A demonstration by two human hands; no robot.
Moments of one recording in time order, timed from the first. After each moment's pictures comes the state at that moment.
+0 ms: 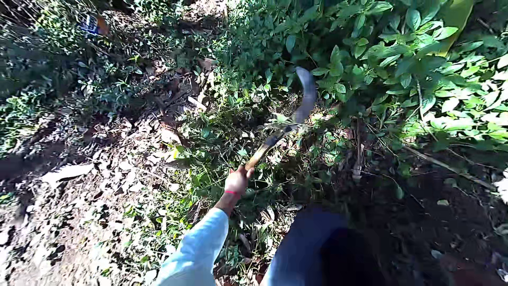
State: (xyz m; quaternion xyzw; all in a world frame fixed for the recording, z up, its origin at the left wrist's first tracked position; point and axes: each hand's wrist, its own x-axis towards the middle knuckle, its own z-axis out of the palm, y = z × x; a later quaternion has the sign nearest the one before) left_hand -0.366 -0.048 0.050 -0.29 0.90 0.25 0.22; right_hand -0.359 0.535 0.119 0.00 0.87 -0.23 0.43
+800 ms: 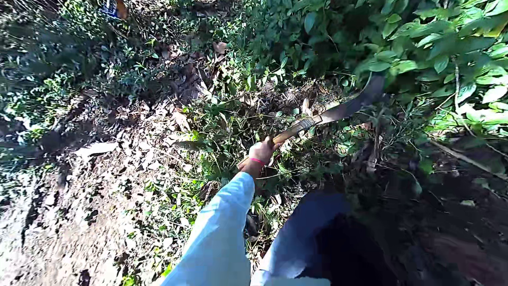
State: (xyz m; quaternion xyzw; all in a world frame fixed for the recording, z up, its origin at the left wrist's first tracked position) left_hand -0.407 -0.028 0.047 -0.23 0.93 0.23 0.17; right_hand -0.382 0.487 0.143 -0.06 0.88 -0.19 0.44
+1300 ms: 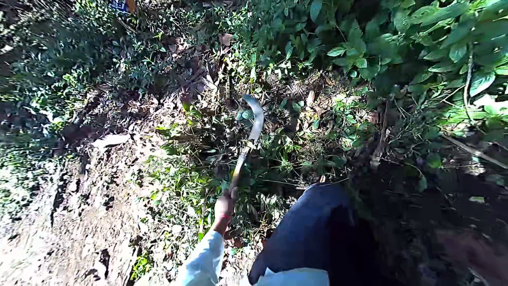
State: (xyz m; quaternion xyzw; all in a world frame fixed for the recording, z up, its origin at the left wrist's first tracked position) left_hand -0.184 -0.042 0.001 -0.51 0.80 0.25 0.20; right_hand -0.393 0.518 0.127 -0.07 0.86 -0.23 0.45
